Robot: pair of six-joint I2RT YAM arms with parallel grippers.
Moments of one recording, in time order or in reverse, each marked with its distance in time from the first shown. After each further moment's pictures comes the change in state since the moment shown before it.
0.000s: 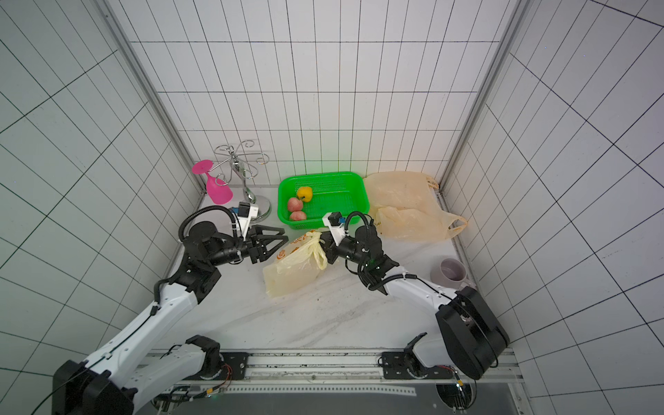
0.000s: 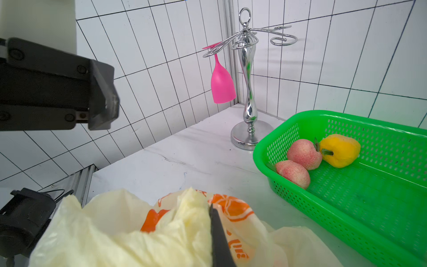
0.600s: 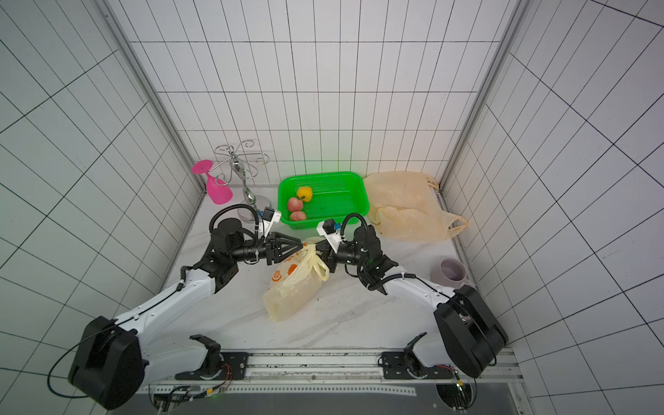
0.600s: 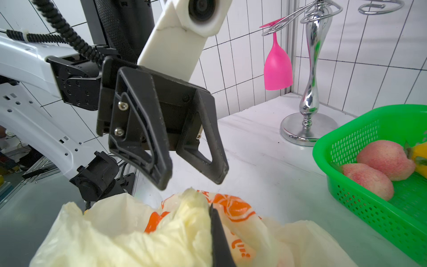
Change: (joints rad) left arm -0.086 0.189 -0.001 0.021 0.078 0.063; right arm -0.003 0.015 0.000 -0.027 -0.258 -0.004
